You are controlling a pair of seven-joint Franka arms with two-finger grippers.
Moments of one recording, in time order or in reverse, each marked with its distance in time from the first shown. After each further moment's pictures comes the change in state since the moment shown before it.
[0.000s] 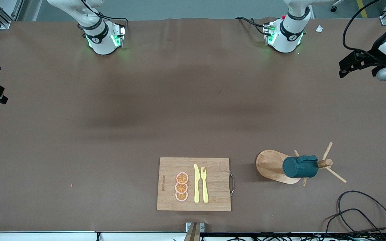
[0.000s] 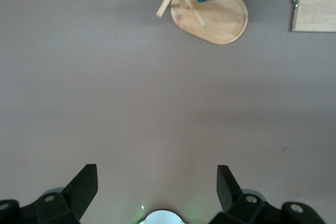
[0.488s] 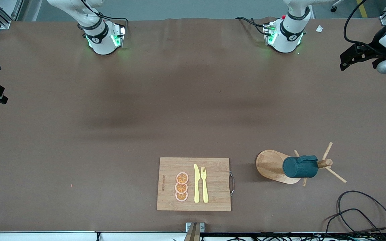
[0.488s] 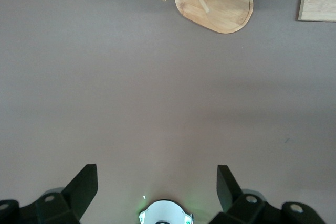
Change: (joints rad) left arm -0.002 -0.031 0.004 -0.029 -0.001 -0.018 0.000; right arm 0.000 0.000 0.000 0.000 0.000 -0.001 0.000
